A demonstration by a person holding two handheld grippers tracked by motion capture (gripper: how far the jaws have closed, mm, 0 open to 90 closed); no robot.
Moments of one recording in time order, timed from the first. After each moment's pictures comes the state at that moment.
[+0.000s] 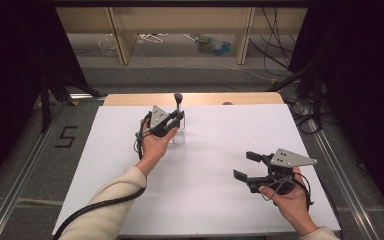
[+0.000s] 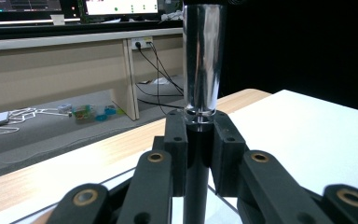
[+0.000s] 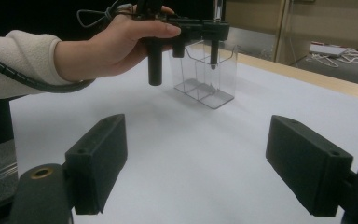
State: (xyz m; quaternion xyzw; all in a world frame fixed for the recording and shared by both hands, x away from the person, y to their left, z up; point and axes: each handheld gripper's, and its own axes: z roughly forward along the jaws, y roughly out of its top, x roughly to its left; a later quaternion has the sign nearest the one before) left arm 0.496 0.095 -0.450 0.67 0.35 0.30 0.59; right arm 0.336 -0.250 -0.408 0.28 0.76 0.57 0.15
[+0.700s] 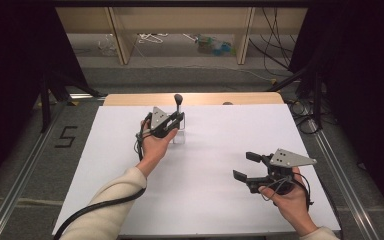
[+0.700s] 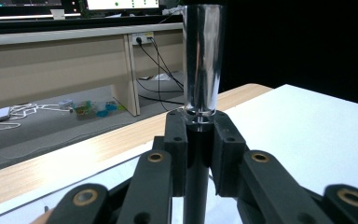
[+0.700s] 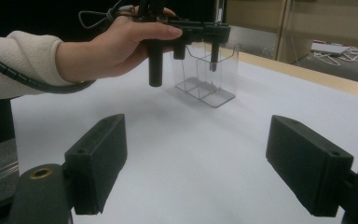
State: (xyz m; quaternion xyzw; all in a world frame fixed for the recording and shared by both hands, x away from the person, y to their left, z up) left arm 0.495 0.095 -0.455 0.67 0.35 0.30 0.58; right arm 0.334 -0.249 -0.408 0.29 0.76 0.56 0.14
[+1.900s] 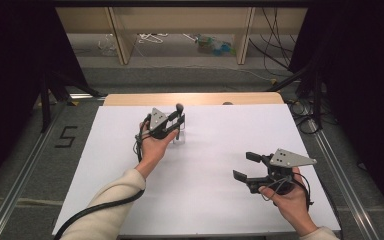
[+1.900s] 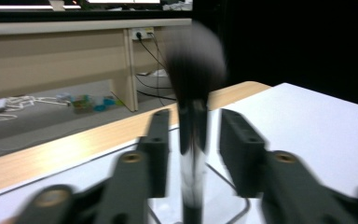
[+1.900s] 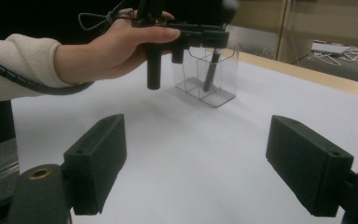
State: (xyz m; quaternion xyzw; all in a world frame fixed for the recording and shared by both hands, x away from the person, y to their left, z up) left arm 0.492 0.097 -0.458 0.67 0.36 0.28 0.58; right arm 0.334 -0.249 -0.408 0.29 0.76 0.56 0.14
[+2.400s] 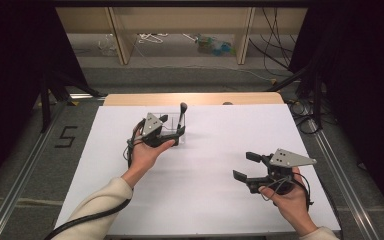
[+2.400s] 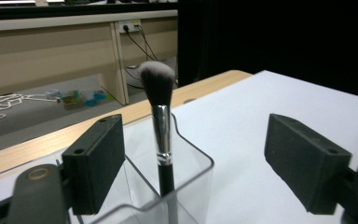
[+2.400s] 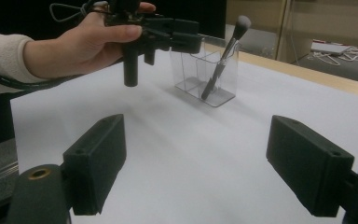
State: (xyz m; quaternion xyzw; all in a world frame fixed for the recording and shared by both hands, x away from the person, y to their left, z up) left arm 0.461 0.113 -0.445 0.70 0.34 0.27 0.57; right arm 0.335 -0.249 -0.408 0.29 0.76 0.56 0.15
